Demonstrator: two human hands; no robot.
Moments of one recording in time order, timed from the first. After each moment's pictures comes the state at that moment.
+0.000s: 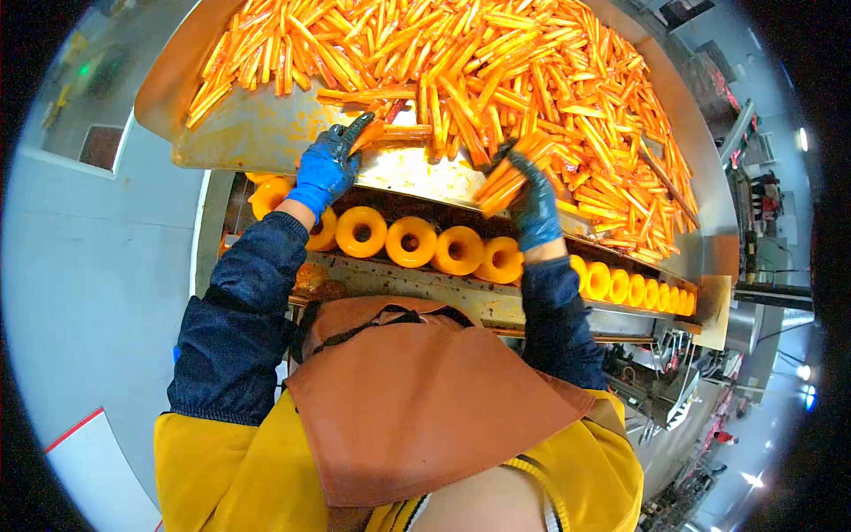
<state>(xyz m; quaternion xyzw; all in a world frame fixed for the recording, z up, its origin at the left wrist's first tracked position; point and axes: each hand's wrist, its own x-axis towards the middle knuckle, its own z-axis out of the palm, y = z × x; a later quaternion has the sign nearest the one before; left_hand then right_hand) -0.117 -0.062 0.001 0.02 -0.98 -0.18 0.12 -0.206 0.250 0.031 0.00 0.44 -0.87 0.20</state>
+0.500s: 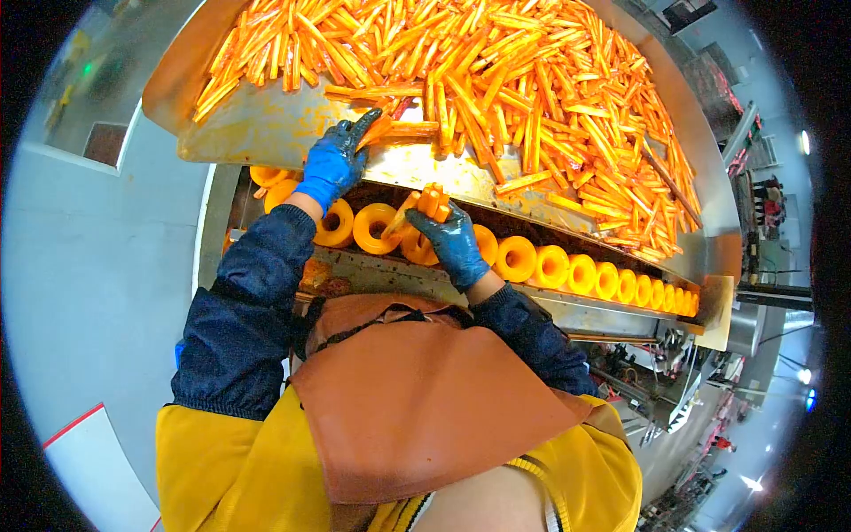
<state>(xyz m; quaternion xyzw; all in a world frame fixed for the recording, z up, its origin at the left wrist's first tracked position) -0.114 -0.061 0.005 0.03 -0.98 -0.19 0.11 -0.091 0.177 0.005 -0.07 0.66 -0.71 0.24</state>
